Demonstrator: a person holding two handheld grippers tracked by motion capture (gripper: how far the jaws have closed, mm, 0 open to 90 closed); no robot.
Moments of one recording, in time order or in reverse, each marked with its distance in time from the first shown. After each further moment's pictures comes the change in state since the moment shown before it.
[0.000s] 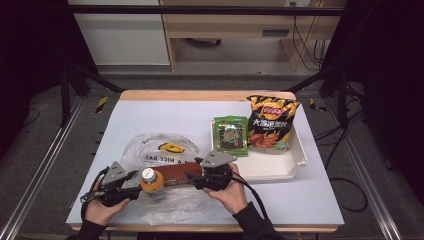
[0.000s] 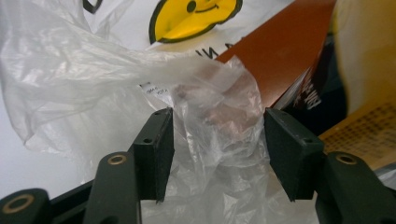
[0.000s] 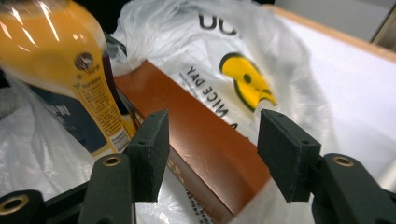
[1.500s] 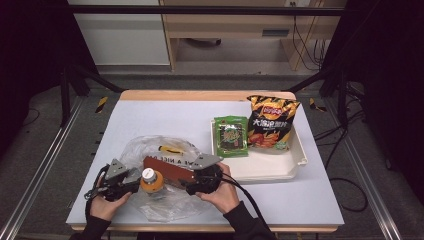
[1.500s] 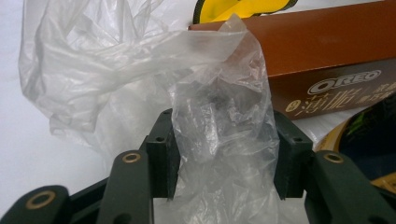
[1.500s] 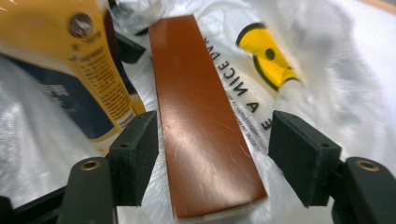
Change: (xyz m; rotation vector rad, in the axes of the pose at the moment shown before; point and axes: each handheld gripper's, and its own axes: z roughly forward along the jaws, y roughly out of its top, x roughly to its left) left arm 0.017 -0.010 0.017 -0.002 0.086 -0.074; right arm 0.013 0.000 0.021 0.129 0.013 -0.001
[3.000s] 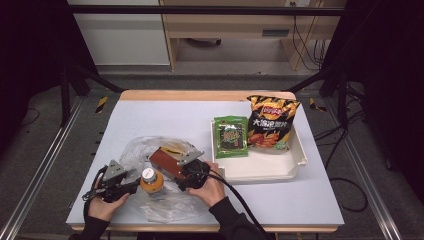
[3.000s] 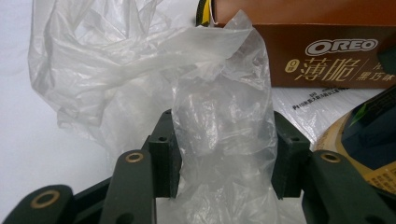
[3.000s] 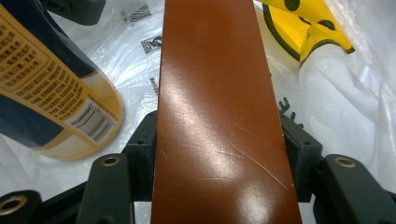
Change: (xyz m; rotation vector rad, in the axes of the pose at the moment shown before) left arm 0.002 -0.004 -0.001 -0.001 -0.005 0.001; right arm -0.001 0.004 0.045 0.189 -0.027 0.037
